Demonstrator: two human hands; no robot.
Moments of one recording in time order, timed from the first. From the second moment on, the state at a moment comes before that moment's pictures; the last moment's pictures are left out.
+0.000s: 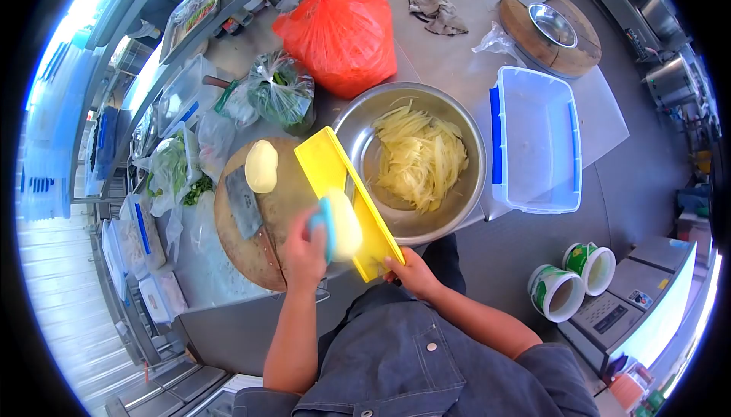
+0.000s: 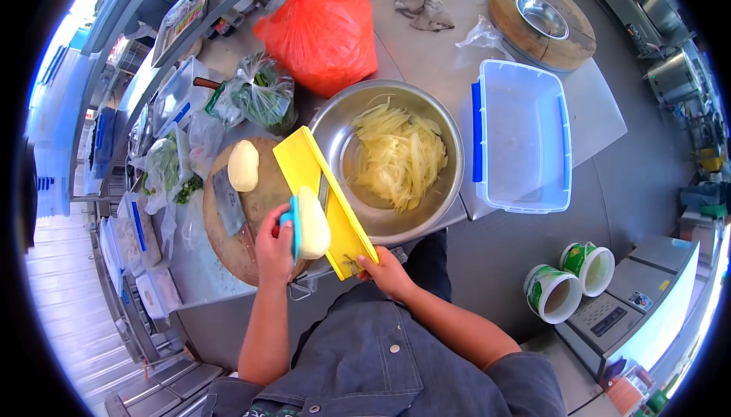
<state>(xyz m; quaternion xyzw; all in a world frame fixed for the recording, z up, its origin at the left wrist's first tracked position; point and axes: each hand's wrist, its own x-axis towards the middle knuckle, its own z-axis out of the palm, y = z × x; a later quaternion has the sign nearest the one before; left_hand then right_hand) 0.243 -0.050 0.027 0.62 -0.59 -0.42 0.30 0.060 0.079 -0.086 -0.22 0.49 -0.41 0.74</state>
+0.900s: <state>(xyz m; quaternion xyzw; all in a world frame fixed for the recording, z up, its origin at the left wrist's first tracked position) 0.155 -0.092 -0.003 0.59 -0.78 -0.12 0.18 0.075 0.086 -0.090 -0.22 0.45 -0.51 0.69</state>
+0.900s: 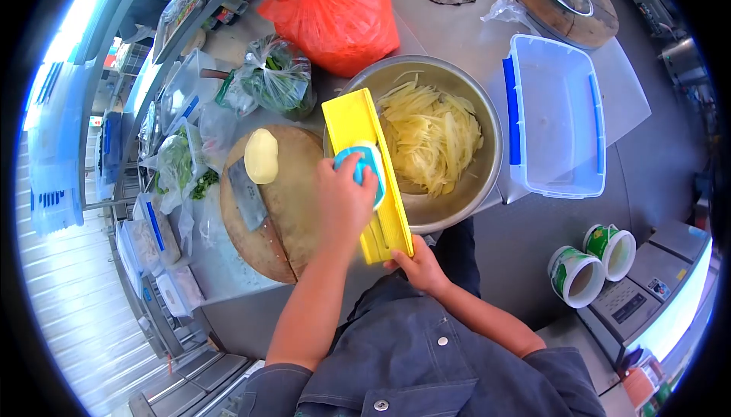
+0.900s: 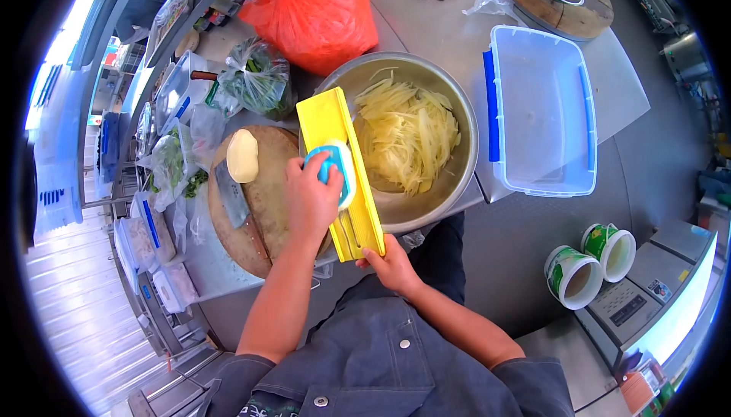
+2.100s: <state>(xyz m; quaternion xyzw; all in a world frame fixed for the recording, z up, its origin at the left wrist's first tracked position) 0.248 -0.111 0.011 0.62 -0.47 -0.44 0.44 0.084 0.101 -0.108 -0.05 0.39 -0.42 0.82</state>
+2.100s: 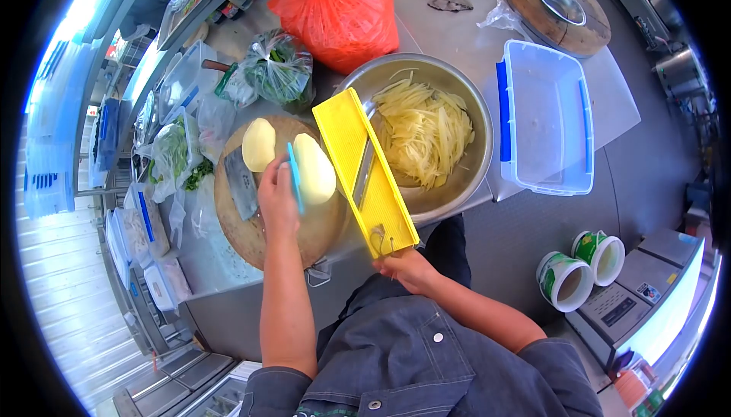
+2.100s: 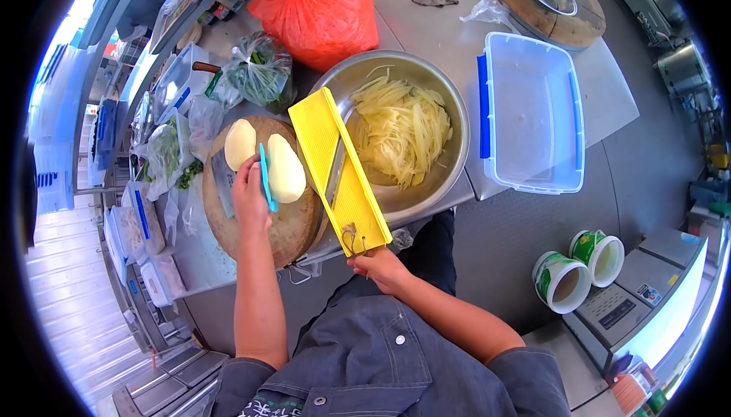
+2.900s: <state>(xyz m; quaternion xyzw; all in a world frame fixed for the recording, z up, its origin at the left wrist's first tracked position) 0.245 -0.118 0.026 0.55 -0.41 -0.50 0.52 0.063 0.102 -0.124 -0.32 0.60 -0.34 0.65</state>
